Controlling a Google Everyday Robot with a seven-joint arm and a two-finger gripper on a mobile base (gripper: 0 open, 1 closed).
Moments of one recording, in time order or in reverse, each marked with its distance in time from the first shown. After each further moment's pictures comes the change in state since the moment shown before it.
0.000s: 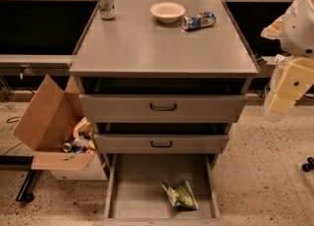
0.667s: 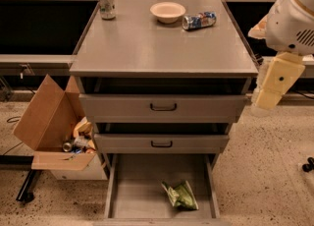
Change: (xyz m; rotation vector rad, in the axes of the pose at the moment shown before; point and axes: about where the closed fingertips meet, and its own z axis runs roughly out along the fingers) arm -0.019 -0.003 0.008 -0.039 -0.013 -0.009
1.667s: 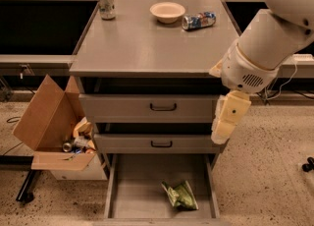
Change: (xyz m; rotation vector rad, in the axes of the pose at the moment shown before) arm -0.037 0.030 0.098 -0.169 -0.103 -0.032
